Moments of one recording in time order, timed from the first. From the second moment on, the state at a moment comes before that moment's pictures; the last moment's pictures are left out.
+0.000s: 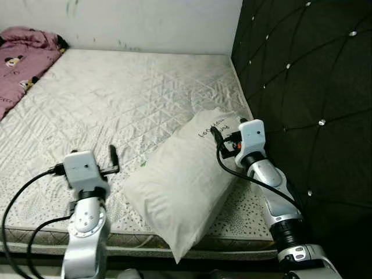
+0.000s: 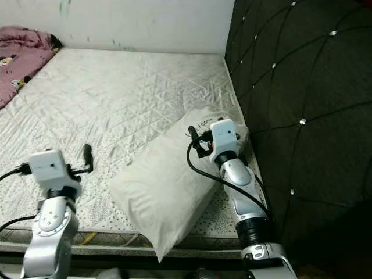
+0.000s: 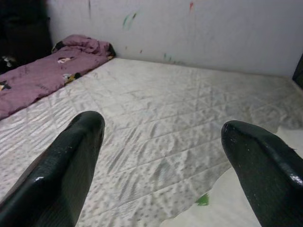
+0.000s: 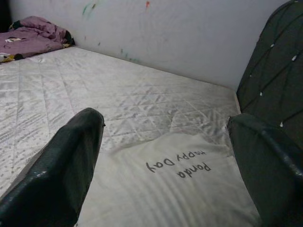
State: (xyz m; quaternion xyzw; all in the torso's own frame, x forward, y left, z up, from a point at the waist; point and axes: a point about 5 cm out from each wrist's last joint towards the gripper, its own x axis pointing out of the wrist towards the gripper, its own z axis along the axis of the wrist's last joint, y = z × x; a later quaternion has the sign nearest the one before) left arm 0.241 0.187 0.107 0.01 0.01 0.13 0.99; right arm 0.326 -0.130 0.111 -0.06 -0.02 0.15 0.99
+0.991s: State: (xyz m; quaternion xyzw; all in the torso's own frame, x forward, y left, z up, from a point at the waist) left arm 0.217 0.202 0.107 0.01 0.02 0.13 0.99; right arm 0.324 -0.123 0.121 -0.01 -0.01 0.15 0.99
